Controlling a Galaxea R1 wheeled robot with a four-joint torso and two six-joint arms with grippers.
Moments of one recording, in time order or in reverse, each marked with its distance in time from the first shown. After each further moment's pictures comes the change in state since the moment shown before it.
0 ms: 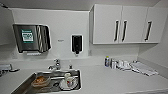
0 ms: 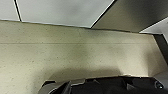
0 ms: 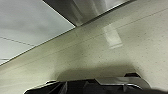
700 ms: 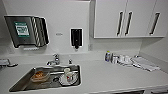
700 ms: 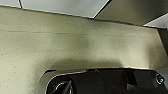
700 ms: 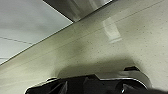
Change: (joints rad) left arm -0.008 0.004 -0.010 0.000 -0.004 0.000; right arm 0.040 -0.037 0.056 0.026 0.001 0.000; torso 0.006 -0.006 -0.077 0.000
